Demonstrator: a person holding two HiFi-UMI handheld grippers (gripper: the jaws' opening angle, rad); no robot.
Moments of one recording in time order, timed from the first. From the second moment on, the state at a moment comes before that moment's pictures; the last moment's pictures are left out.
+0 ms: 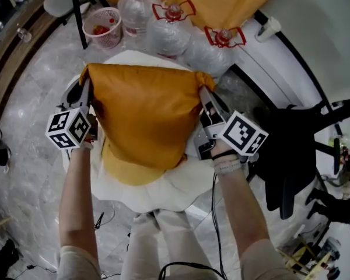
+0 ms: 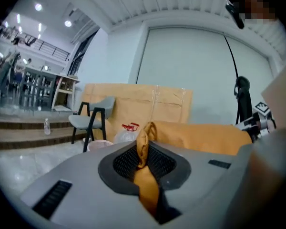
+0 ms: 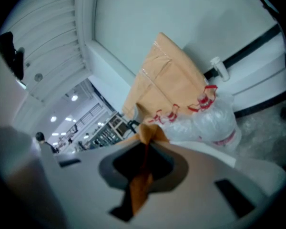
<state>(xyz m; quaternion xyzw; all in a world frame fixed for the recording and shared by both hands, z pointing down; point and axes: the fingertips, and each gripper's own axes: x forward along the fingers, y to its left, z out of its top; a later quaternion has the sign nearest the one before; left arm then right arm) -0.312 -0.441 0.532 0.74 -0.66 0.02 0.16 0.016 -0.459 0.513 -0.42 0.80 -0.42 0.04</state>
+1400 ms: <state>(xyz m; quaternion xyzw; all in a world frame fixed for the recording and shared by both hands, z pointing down) -0.228 -0.340 0.534 0.81 -0.56 -0.02 0.16 0.044 -0.462 0.514 -0.47 0.73 -0.49 0.12</state>
